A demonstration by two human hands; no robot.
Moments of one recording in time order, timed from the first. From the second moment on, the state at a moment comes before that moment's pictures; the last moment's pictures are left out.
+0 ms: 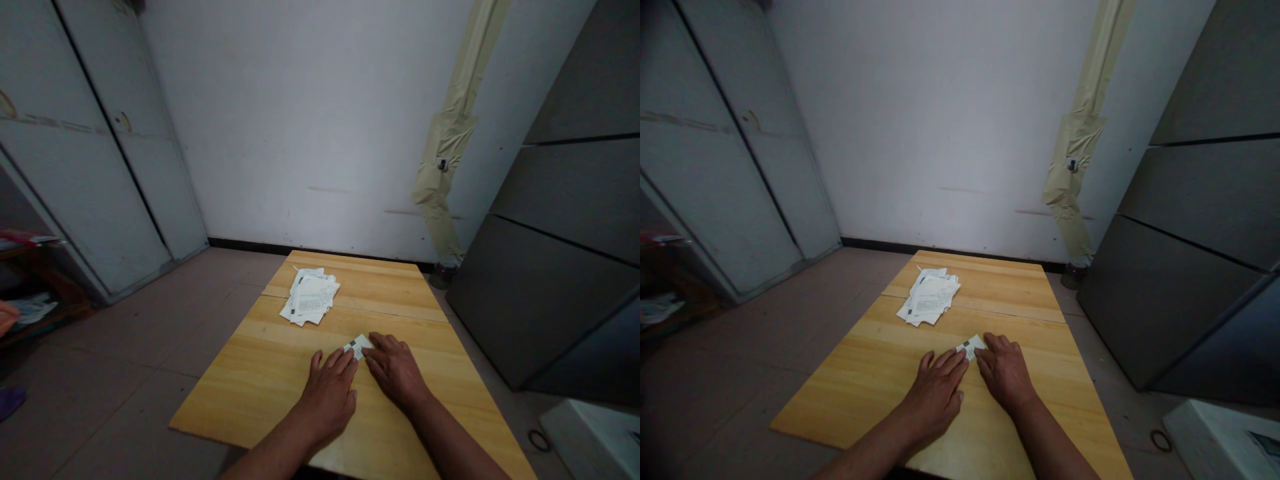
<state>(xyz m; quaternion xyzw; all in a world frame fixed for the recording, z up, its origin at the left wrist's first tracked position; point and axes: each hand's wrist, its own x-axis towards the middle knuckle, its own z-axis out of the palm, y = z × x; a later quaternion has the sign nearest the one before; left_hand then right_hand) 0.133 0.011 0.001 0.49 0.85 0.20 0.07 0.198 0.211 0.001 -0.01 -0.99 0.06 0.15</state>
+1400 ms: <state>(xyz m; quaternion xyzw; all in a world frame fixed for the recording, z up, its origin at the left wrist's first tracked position) 0.140 -0.003 0.010 0.58 0.77 0.24 -0.10 0.209 0.202 -0.006 0.15 -0.95 0.12 0.22</state>
